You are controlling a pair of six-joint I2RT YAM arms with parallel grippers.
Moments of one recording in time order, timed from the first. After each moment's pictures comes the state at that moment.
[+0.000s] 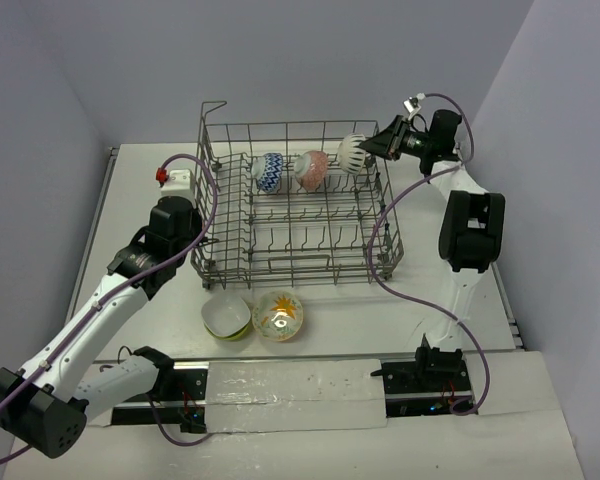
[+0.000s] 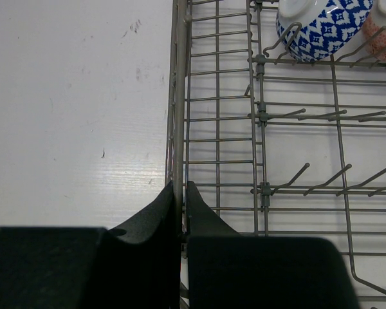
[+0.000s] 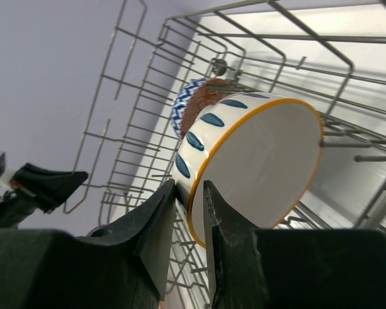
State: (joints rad) left arm -0.47 1.01 0.92 -0.43 -0.43 -0.29; right arm -0.11 2.15 1.64 0.32 -1.15 0.81
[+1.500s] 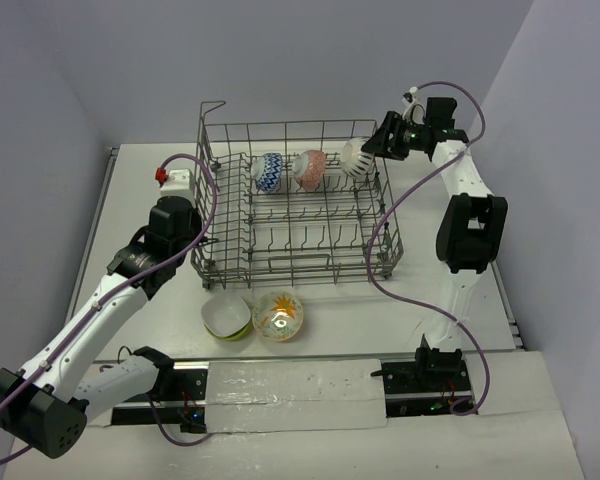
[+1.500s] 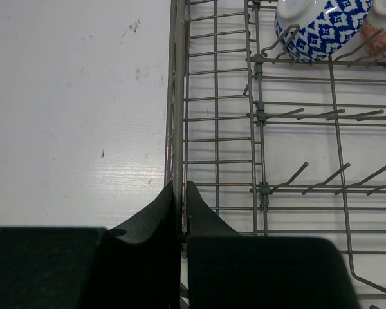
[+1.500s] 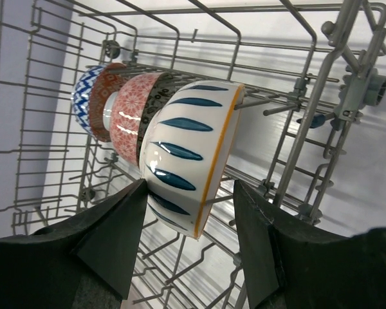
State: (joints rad) left arm -0.47 1.00 0.92 -0.43 -0.42 -0.29; right arm -0.07 2.13 1.93 -0.48 -0.79 0.28
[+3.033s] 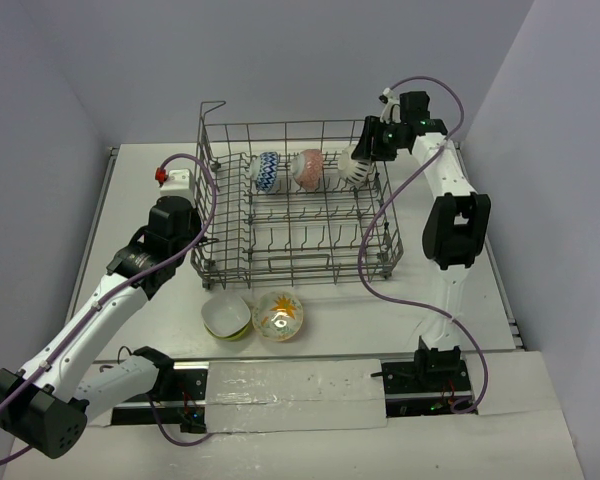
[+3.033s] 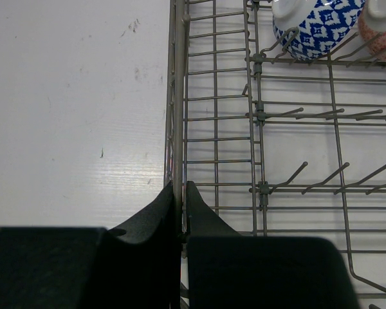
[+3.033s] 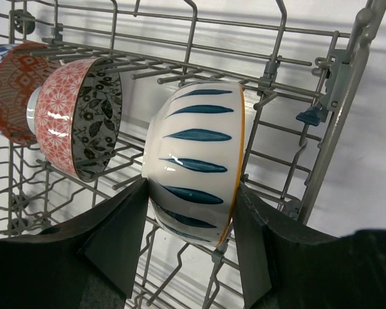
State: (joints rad) left arm -0.46 1.00 0.92 -0.43 -0.41 -0.29; right arm 0.05 2.20 2.09 -0.71 -0.49 0.14
